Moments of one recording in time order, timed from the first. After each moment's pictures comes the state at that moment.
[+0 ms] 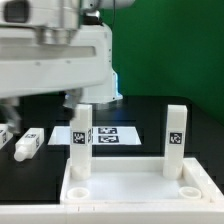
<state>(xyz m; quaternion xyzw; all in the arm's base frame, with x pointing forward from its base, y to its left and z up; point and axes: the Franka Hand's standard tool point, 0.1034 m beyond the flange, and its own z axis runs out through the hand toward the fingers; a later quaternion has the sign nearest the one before) 0.619 -0.121 0.138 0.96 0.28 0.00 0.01</state>
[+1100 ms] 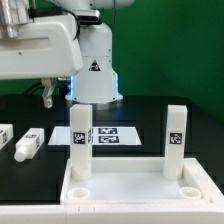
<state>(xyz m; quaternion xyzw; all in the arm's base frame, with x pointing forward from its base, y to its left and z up) 0.551 -0.138 0.132 0.99 -0.14 0.00 -0.05</state>
